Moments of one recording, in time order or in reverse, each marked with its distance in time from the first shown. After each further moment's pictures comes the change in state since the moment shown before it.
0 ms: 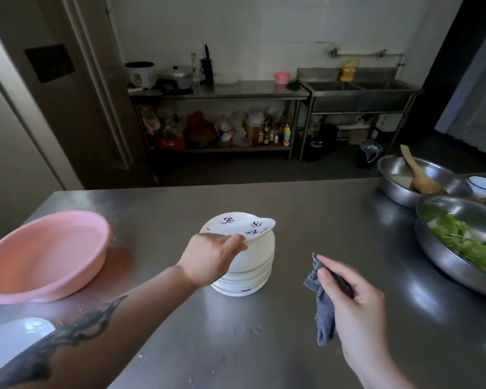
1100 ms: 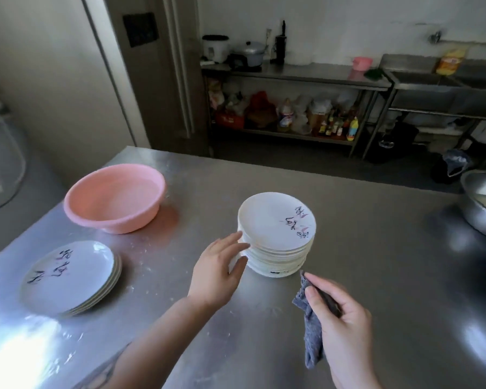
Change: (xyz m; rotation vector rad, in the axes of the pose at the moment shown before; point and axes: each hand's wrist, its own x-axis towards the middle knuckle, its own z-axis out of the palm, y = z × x) left_hand -0.088 0.048 -0.003 -0.281 -0.154 -0.859; right_hand -0.026 0.032 0.018 0.072 -0.306 0.105
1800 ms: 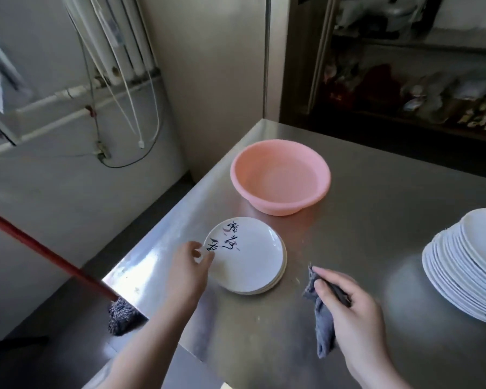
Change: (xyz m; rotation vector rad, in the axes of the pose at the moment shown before) left_hand -0.121 -0.281 -0.225 -0.015 0.342 -0.956; right_hand -0.077 0.053 0.297 -0.091 -0.392 0.104
